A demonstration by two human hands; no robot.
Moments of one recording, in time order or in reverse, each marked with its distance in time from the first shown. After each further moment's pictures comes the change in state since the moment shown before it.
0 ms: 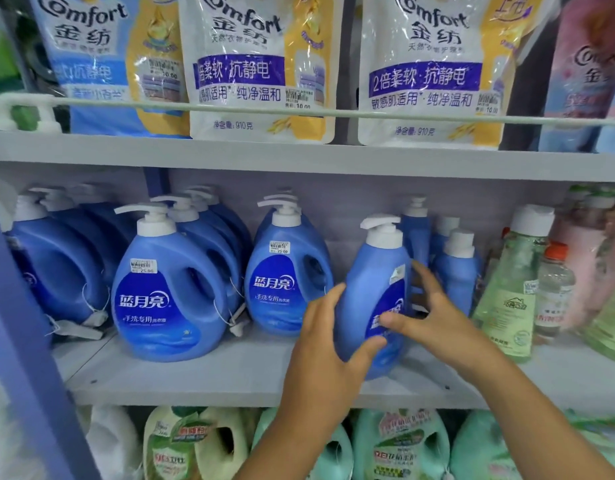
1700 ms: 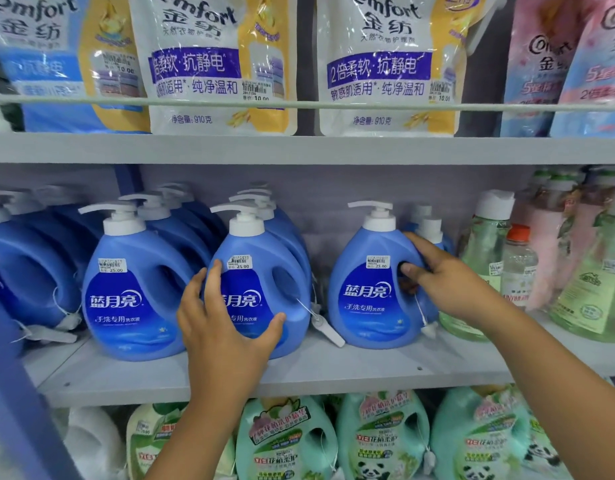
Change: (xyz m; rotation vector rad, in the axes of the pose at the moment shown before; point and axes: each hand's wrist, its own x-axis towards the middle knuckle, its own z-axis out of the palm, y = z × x) left_hand 0.011 -0.027 -0.058 0.514 0.387 -0.017; right_hand 0.020 -0.006 -0.056 -0.271 0.152 -0.026
